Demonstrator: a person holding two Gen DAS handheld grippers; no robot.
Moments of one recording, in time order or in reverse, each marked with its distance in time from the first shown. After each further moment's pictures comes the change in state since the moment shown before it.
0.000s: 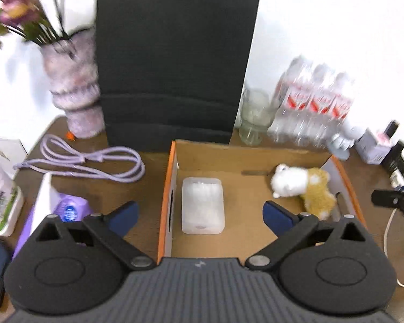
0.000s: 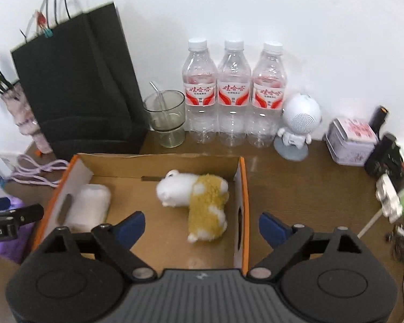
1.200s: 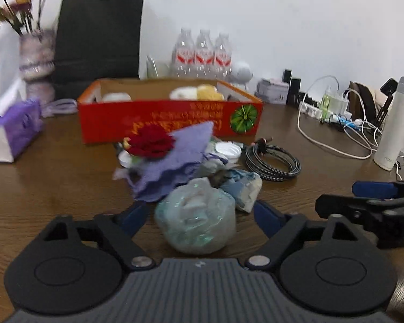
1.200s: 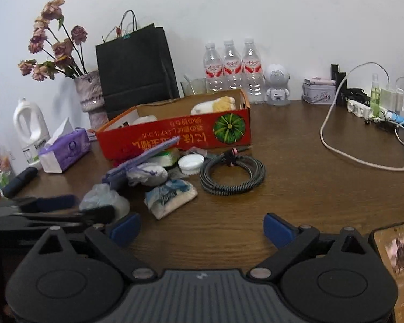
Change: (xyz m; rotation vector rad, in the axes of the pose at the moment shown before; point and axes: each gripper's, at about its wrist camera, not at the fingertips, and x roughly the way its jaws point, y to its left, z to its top) left arm -0.064 -0.049 -0.296 0.170 -0.181 -0.277; right arm -0.085 0.011 -0.358 0.028 -0.369 0.097
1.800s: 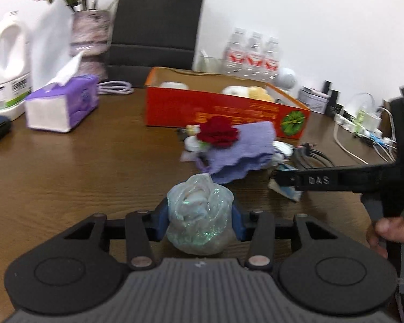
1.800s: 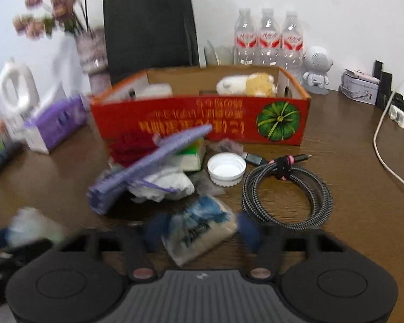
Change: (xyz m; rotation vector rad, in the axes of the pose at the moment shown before) left arm -0.041 0.052 -0.013 -0.147 0.005 0.150; right arm 0.109 0.048 0.036 -0.119 0.168 -0.014
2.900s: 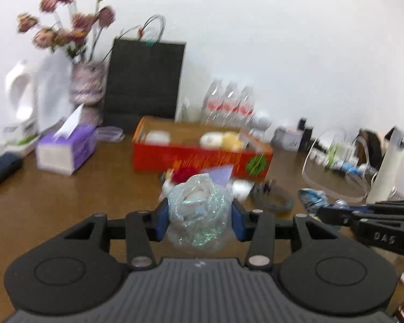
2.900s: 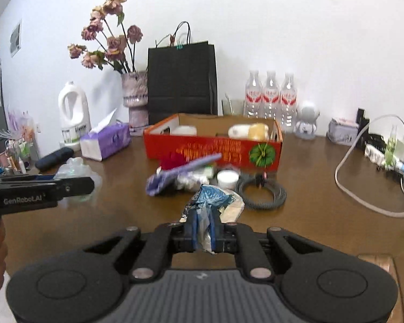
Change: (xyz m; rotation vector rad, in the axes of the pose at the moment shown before) left arm -0.077 -0.037 0.025 0.044 -0.208 -0.072; right arm -0.169 -0.007 -0.055 -0.081 -0.219 0.070
